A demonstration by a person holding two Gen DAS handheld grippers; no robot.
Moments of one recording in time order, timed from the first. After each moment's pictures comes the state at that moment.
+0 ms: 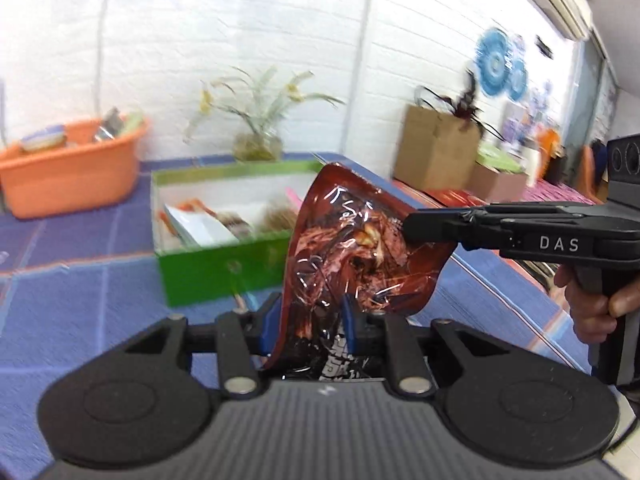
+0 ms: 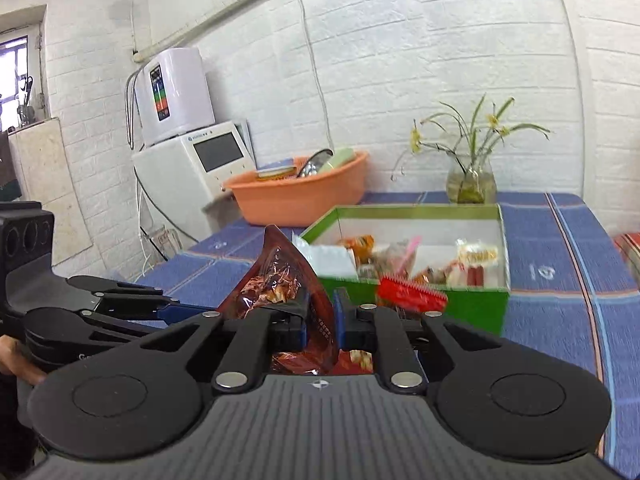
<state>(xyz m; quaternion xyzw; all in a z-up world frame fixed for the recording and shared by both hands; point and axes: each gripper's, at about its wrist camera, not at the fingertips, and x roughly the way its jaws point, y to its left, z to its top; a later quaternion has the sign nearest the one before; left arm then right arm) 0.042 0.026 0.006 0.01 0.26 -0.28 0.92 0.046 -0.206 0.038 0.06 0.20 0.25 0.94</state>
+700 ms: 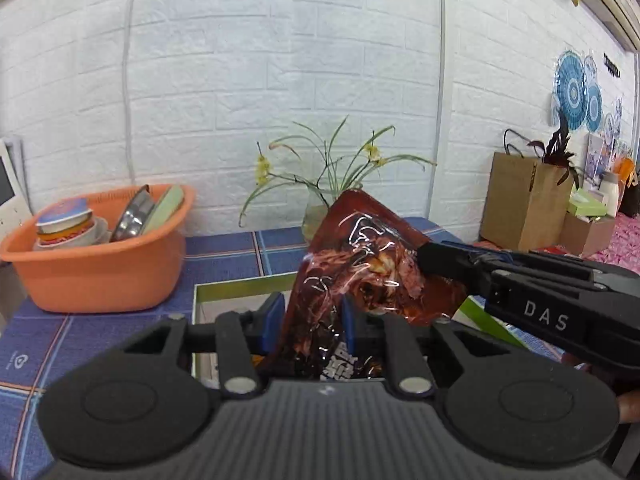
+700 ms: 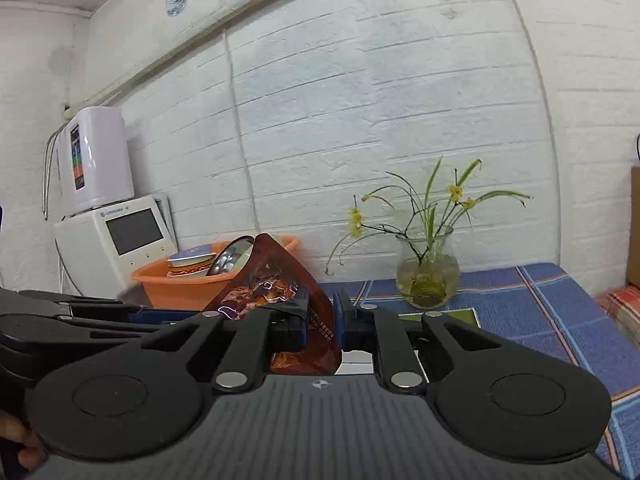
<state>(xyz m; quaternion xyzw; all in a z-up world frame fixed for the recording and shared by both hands) 0.196 -0.015 0.024 0.03 0.20 -0.19 0.96 0.175 -0.205 0.026 0.10 0.11 0.15 0.98</state>
